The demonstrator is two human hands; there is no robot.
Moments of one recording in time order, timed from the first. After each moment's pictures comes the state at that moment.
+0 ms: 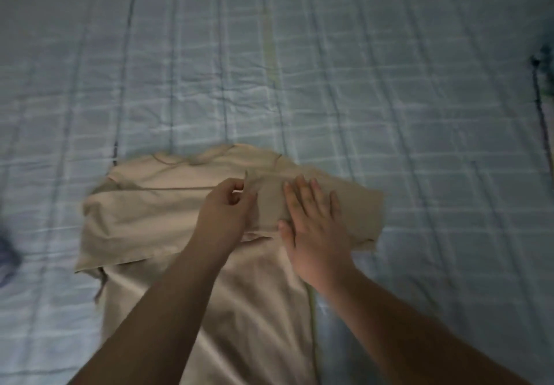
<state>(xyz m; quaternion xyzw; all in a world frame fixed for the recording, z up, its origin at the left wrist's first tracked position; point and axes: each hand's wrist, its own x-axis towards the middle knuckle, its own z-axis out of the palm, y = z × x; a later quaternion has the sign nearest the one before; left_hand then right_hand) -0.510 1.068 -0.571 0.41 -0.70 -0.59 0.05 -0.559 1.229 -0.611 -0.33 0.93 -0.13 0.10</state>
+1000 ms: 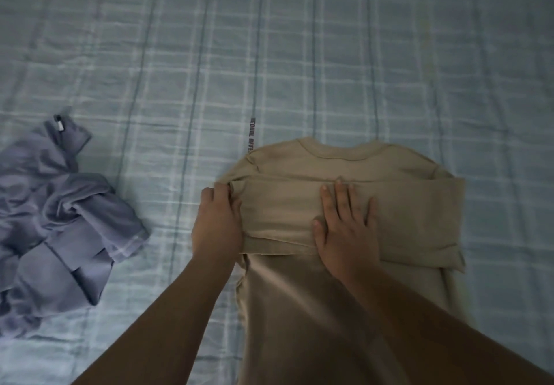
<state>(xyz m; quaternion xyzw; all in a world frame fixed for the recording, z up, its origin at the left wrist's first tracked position) -0.341 0.816 -0.647 0.47 -0.84 -0.28 0.02 -0.460 1.016 -0.680 -0.34 0.93 0.01 0.10</state>
